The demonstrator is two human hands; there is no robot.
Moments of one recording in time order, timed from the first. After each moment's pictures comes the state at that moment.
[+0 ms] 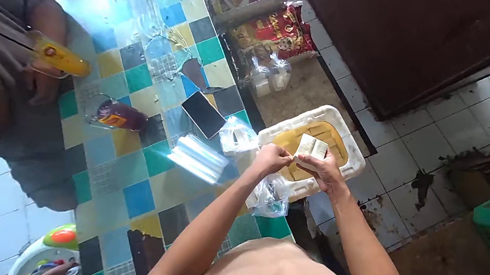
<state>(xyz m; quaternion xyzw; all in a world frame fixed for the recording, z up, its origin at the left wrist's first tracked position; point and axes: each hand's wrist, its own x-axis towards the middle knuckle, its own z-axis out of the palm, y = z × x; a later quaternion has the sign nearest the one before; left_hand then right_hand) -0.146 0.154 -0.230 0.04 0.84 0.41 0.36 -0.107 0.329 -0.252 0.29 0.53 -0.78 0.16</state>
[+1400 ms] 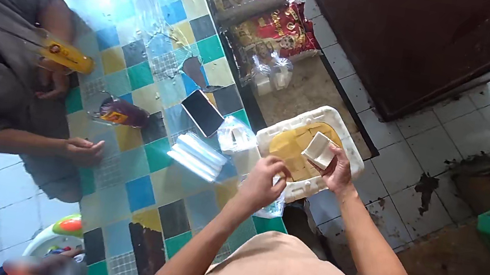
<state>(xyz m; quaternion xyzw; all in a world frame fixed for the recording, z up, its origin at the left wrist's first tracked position) -0.086 0.144 -0.193 0.14 0.87 0.43 0.22 -0.112 0.365 -0.271 0.33 0.44 -0.83 0.11</state>
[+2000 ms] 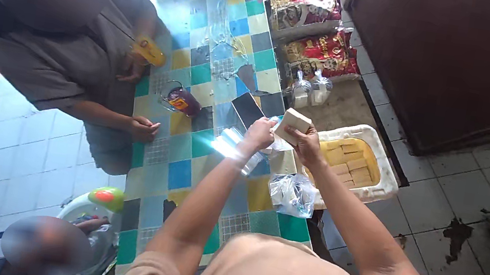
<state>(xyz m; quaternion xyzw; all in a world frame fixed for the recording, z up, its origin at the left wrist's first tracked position) -0.174 0.042 -0.196 0.01 0.93 0.29 0.22 -0.164 0.197 -0.234 0.10 0.50 -0.85 0.15</state>
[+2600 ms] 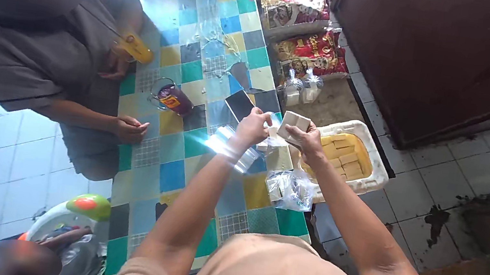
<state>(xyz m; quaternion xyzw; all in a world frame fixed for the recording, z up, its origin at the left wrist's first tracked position) -0.174 0.029 -0.185 0.01 0.94 0.27 0.22 -0.162 0.203 -0.226 0.16 0.60 -0.77 0.15</state>
